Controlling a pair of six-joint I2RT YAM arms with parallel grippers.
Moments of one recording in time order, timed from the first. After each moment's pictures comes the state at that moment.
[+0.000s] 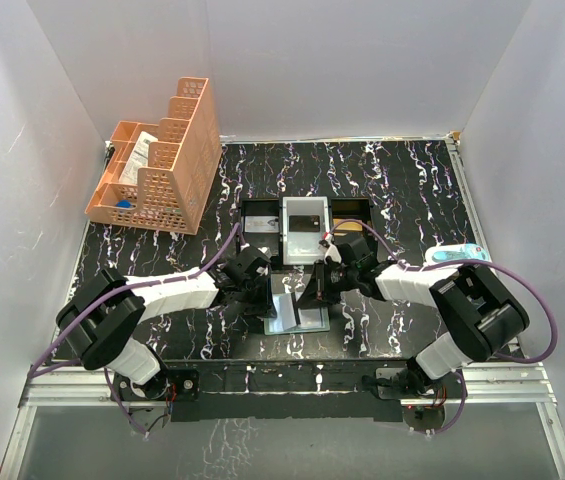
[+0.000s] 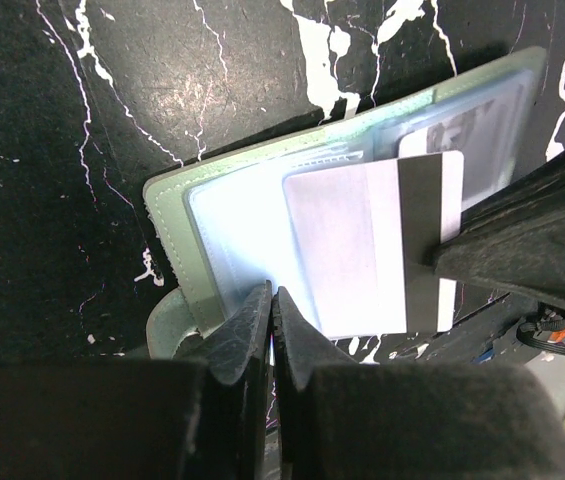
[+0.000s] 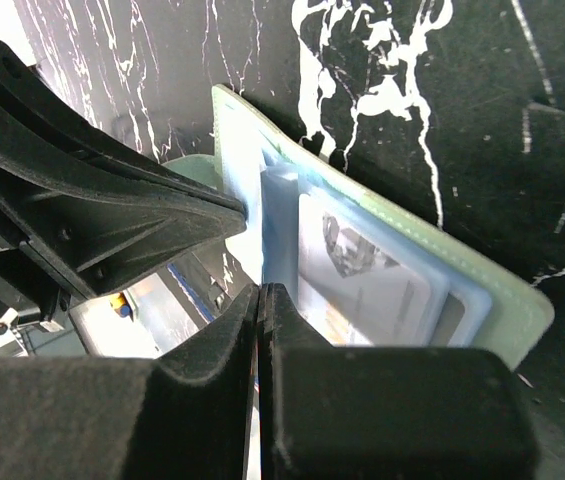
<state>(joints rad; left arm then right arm) -0.85 1.52 0.71 -0.26 0.14 -0.82 0.57 1.51 0.57 0.10 -0.66 0.81</state>
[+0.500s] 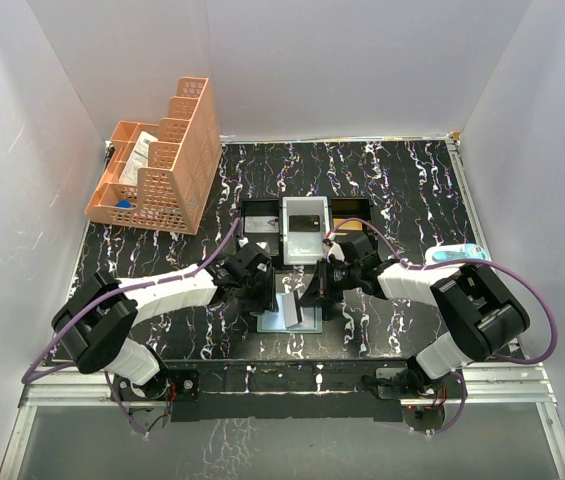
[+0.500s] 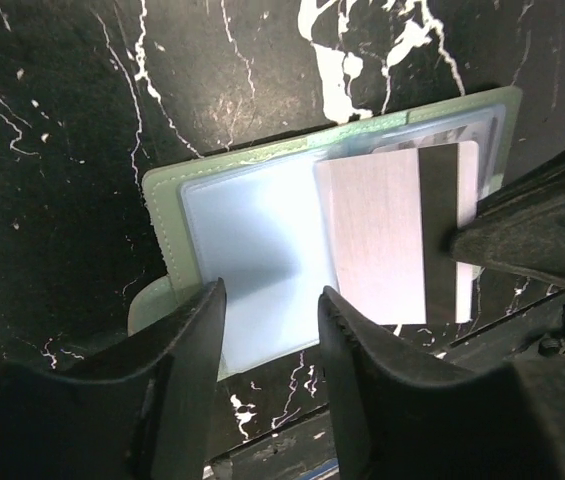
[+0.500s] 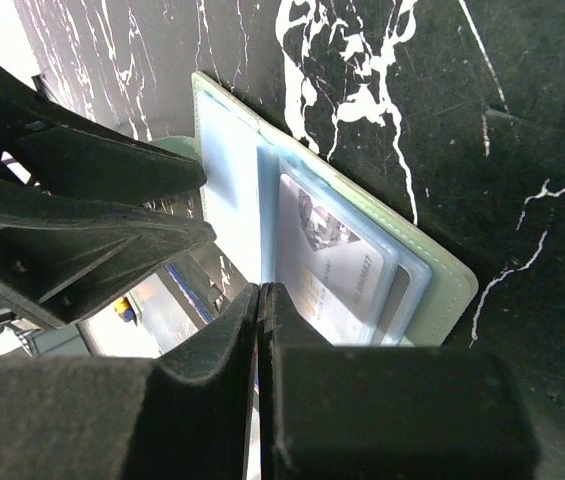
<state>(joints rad) -0.85 1.49 0.76 -0.35 0.07 -0.78 0.52 1.51 0.57 0.08 -0.68 0.78</state>
